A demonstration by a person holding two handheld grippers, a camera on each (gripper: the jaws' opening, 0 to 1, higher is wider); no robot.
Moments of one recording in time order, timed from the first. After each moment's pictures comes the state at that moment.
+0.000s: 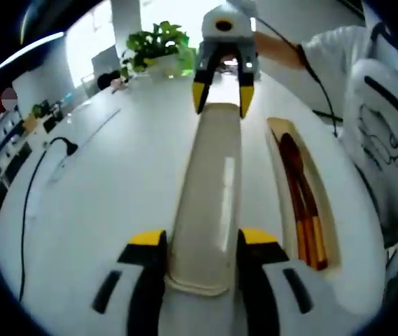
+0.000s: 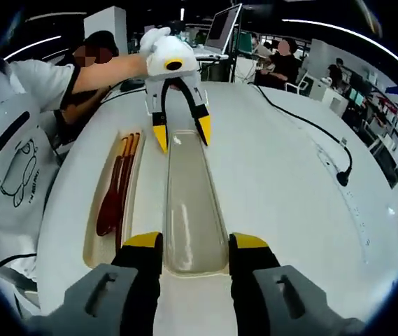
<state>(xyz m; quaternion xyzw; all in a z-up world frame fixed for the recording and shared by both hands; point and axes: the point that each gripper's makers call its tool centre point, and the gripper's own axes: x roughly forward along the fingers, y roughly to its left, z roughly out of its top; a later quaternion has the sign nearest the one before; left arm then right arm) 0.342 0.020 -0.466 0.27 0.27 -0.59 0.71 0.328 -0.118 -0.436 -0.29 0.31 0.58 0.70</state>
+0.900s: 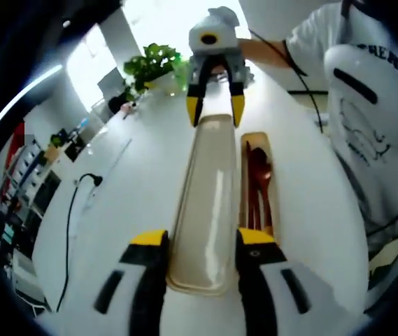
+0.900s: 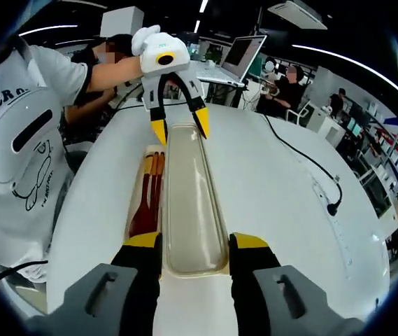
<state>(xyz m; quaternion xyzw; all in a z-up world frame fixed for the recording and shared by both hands) 0.284 0.030 -0.404 0.34 0.20 -0.55 0.74 0.285 -0.109 -0.396 -0.31 0.23 0.59 0.71</state>
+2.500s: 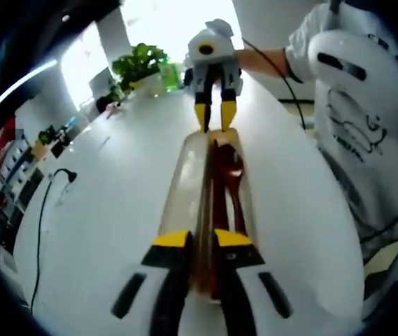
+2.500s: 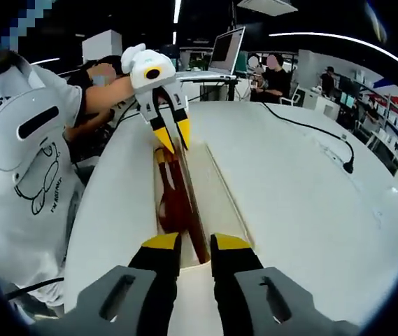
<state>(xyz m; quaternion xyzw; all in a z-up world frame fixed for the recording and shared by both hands) 0.255 0.018 -0.442 0.31 0.20 -0.59 0.72 0.245 -0.128 -0.428 -0.21 0.27 0.59 0.73</state>
